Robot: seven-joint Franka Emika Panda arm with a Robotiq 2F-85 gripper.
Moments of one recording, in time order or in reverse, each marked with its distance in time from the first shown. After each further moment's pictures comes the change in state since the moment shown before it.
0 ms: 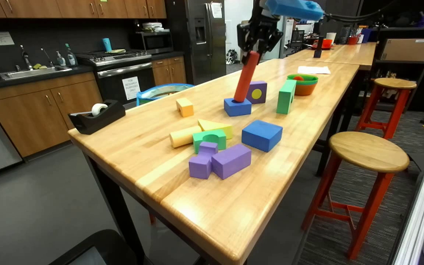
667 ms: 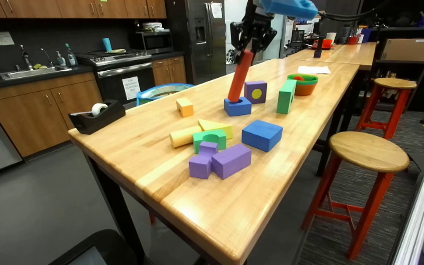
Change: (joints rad) arm 0.025 0.001 0.017 0.008 0.003 0.003 0.001
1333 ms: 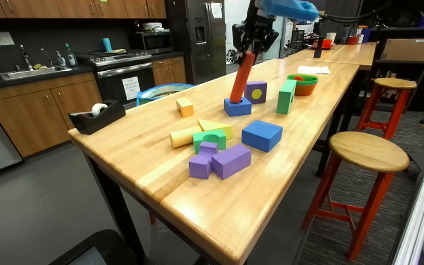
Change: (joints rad) arm -0.003 0.009 -0.013 0.000 0.000 0.000 0.000
